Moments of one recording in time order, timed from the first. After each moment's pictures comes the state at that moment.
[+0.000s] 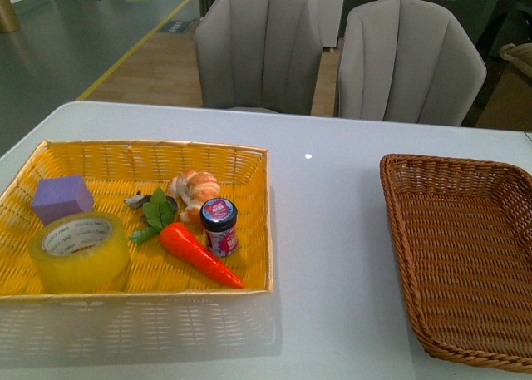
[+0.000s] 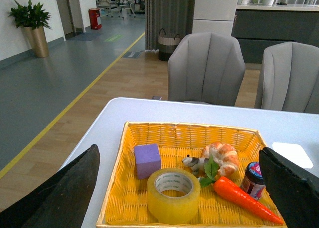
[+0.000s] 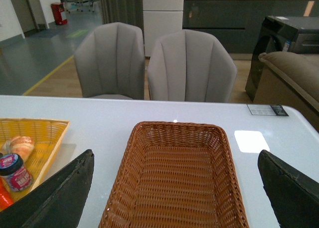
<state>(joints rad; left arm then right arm) 0.00 0.01 0.01 0.00 0.00 -0.01 0.00 0.01 0.02 0.00 0.00 -0.01</state>
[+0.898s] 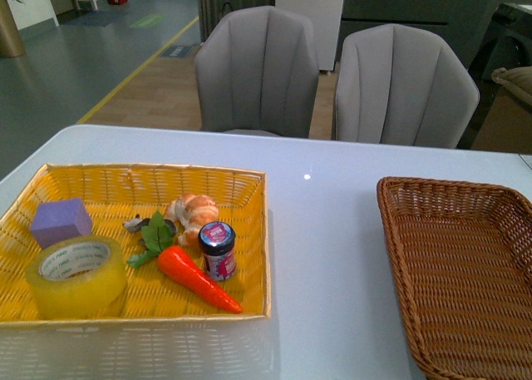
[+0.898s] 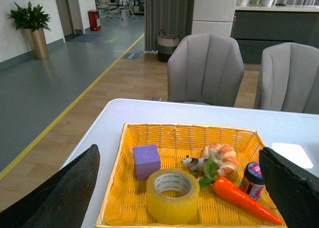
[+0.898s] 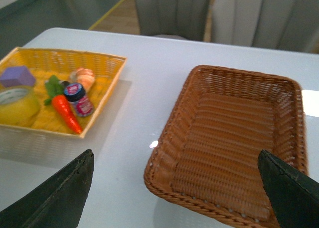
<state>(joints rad) 0.00 0.01 0.01 0.00 0.00 -0.01 -0.20 0.39 0.13 -0.02 -0.48 -0.09</state>
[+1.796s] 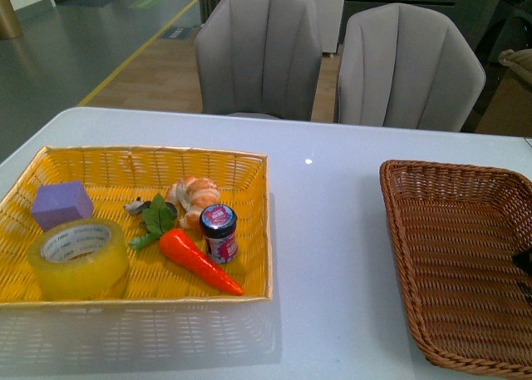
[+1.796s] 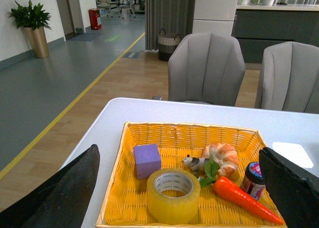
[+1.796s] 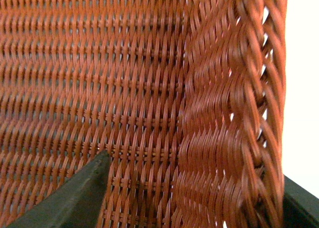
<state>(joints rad) 0.00 0.01 0.01 0.00 0.00 -0.01 -0.34 2.31 1.01 0.48 -0.26 -0.21</state>
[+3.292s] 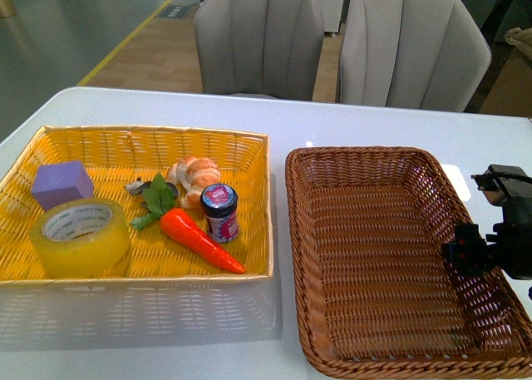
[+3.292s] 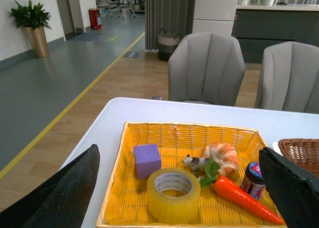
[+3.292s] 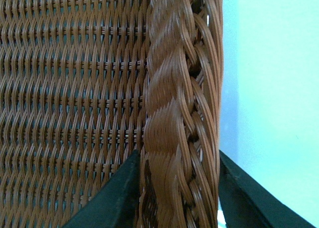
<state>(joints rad) 0.00 0.01 0.01 0.00 0.00 -0.01 -0.06 2.27 0.90 0.52 -0.16 -0.05</state>
